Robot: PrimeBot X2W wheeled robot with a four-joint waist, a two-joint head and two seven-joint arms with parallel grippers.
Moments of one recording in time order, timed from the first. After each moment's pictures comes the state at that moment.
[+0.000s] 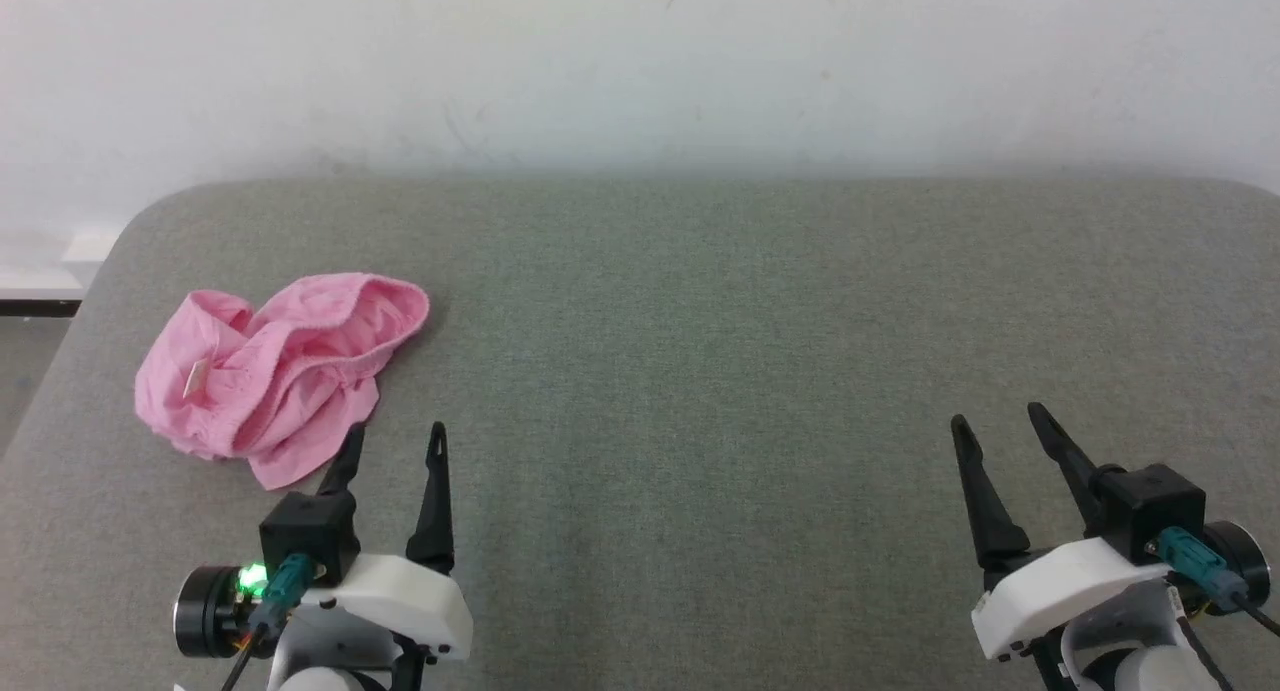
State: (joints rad) left arm 0.00 0.05 -0.03 0.02 -0.04 0.02 -0.04; right arm 0.01 -0.05 0.00 0.03 0.07 0.13 -0.04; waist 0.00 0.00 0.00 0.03
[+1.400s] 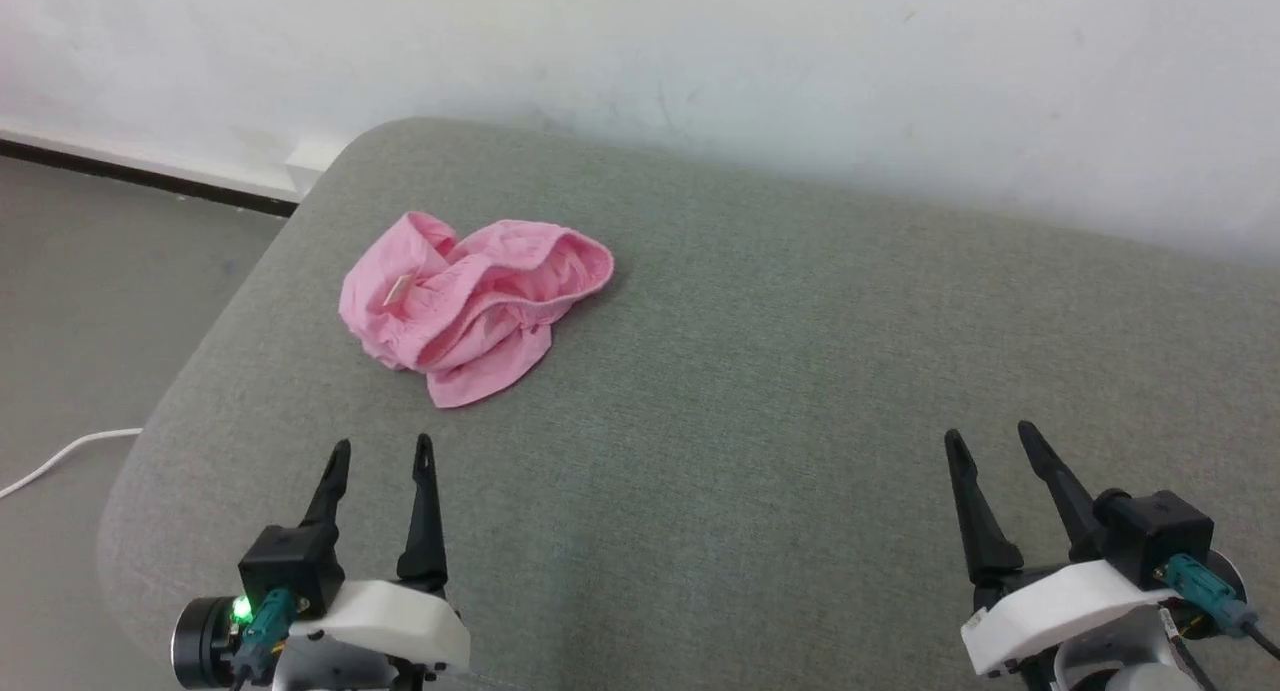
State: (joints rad) left arm 0.03 0.05 -0.03 0.02 -0.11 0.06 -0.13; right arm 0.02 -0.05 0.02 0.09 0.17 0.13 -0.13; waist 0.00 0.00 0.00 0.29
